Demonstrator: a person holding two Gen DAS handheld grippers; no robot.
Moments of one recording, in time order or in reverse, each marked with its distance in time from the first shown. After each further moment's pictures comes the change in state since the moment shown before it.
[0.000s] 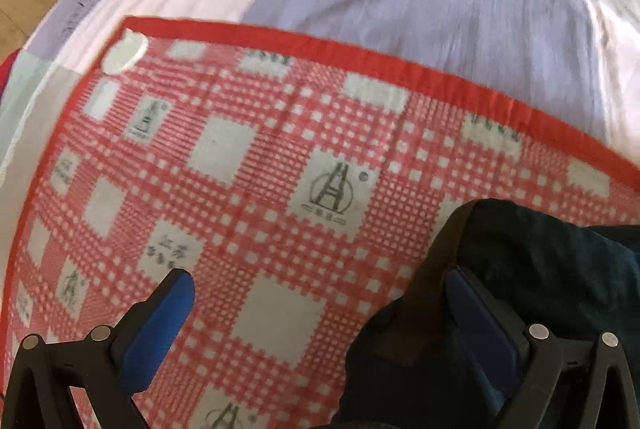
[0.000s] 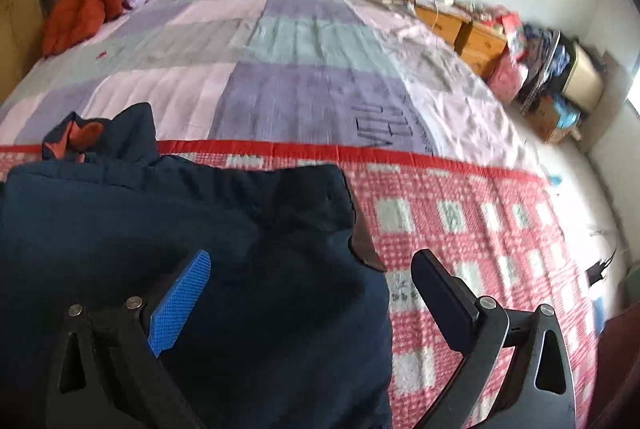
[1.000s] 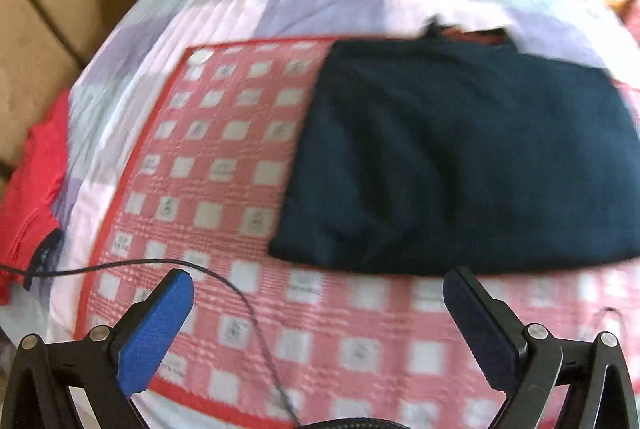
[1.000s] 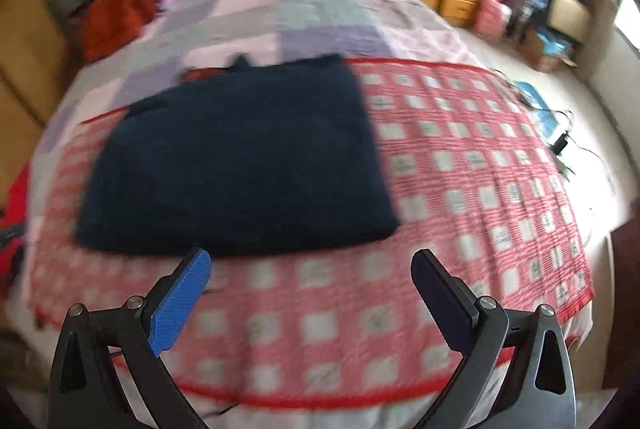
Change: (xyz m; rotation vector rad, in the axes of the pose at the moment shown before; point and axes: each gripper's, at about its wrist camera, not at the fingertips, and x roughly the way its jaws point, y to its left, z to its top) left arm -0.350 0.058 -0.306 0.249 -0.168 -0.150; right arm -0.337 0.034 -0.189 0.112 0.112 0.129
